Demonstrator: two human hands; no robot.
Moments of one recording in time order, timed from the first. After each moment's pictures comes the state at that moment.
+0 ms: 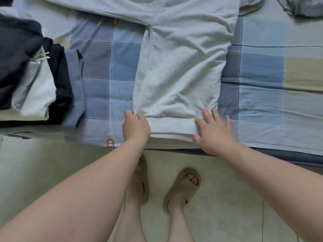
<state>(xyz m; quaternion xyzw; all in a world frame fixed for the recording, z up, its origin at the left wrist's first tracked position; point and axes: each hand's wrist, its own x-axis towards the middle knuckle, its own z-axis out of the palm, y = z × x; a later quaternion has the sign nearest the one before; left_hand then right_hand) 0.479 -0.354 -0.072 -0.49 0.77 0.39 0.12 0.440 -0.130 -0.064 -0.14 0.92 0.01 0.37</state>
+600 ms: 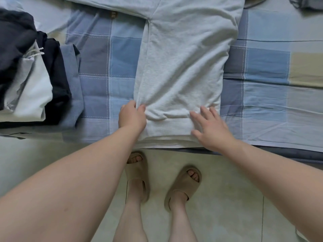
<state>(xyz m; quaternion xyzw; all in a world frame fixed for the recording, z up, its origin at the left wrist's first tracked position) 0.454 -0.390 -0.088 -0.39 0.83 0.35 0.16 0.435 -0.137 -0.078 -0.12 0.91 -0.10 0.37</state>
